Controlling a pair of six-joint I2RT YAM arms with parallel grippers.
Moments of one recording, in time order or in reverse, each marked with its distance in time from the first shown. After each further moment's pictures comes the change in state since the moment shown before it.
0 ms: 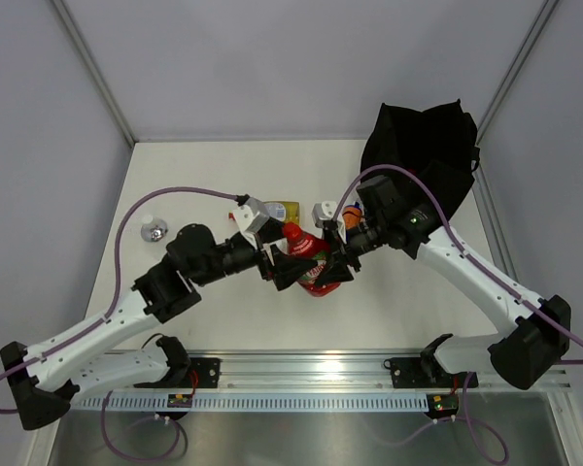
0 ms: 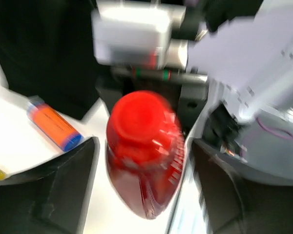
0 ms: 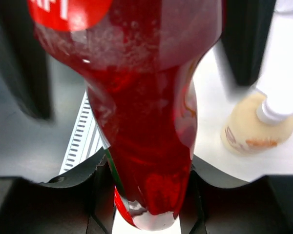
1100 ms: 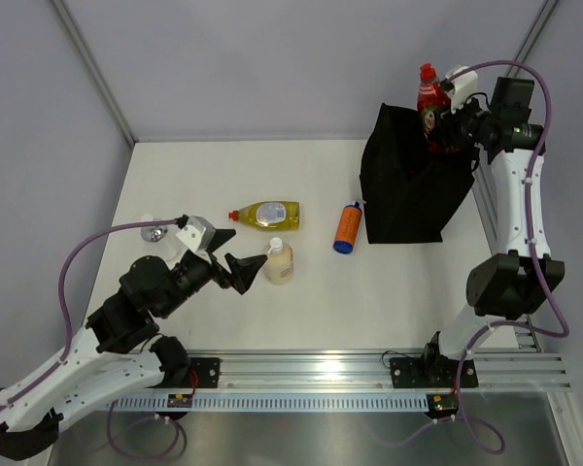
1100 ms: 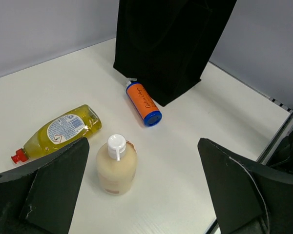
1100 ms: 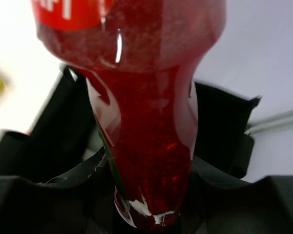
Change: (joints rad) left arm 0.024 -0.359 -0.103 -0.246 -0.427 0.069; right arm -0.783 0.347 0.698 0.015 0.549 0.068
